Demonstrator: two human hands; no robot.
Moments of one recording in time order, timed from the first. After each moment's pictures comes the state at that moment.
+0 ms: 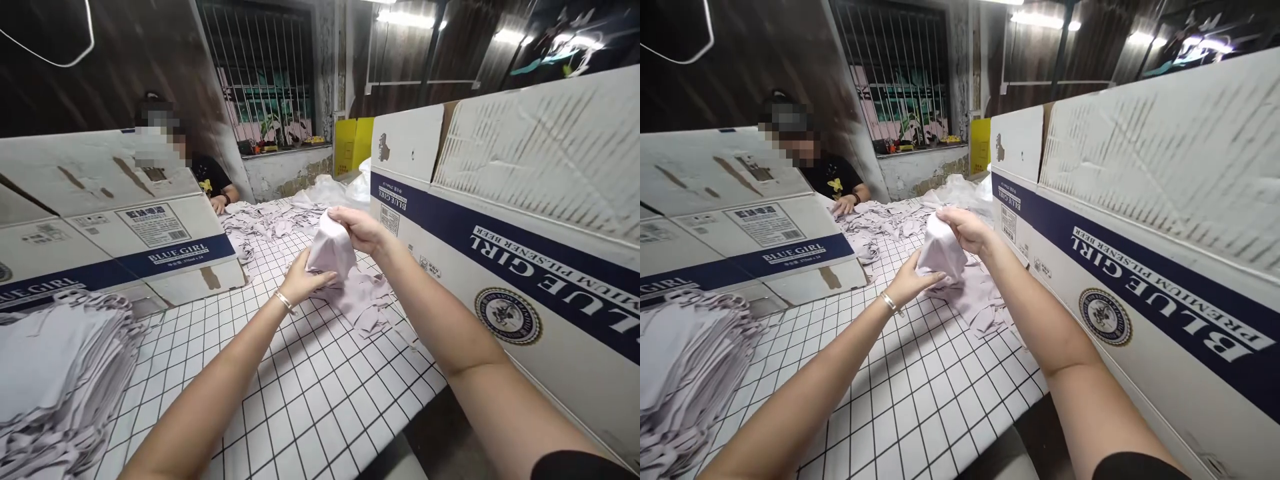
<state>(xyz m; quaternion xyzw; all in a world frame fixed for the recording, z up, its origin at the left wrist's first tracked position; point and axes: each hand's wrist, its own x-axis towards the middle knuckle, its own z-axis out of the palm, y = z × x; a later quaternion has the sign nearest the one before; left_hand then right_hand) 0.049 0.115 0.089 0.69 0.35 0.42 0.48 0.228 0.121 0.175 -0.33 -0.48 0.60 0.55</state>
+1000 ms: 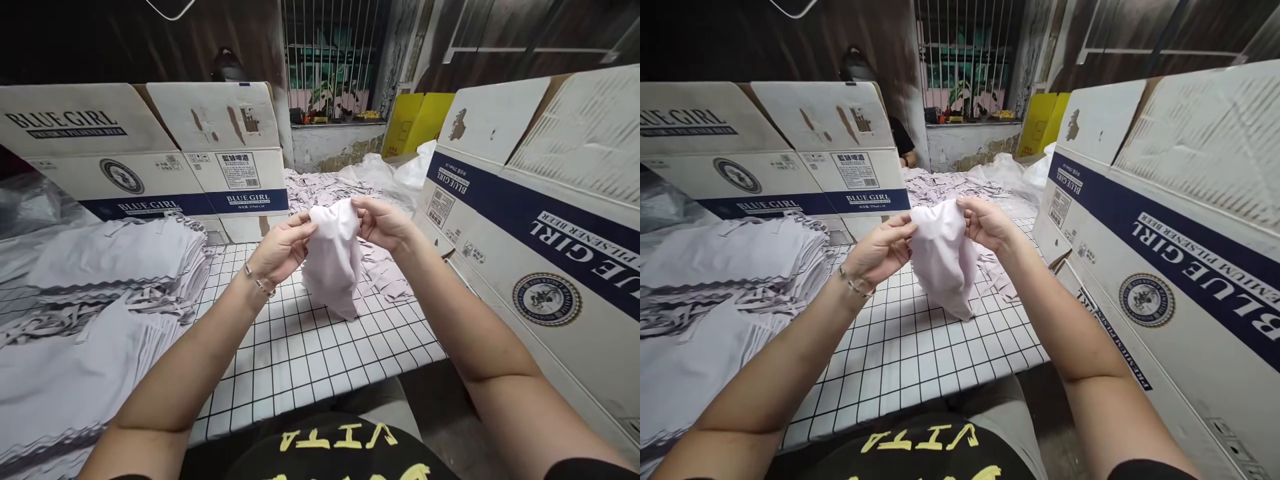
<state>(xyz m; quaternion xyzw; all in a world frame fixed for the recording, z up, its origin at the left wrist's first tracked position) -0.066 0.005 0.158 0.44 0.25 0.51 0.69 0.138 0.053 0.172 -0.32 -0.45 0.66 0.50</state>
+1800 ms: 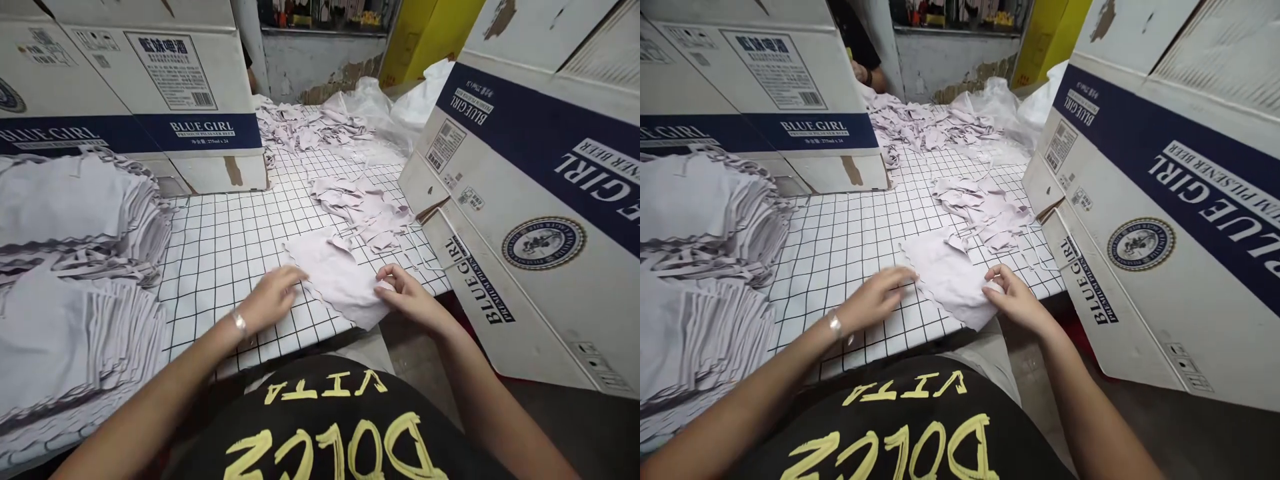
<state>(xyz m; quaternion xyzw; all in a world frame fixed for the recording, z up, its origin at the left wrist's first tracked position) -0.092 -0.066 0.022 0.82 0.42 0.18 0.34 0.214 -0.110 0.020 -0.53 -0.49 0.60 0.35</state>
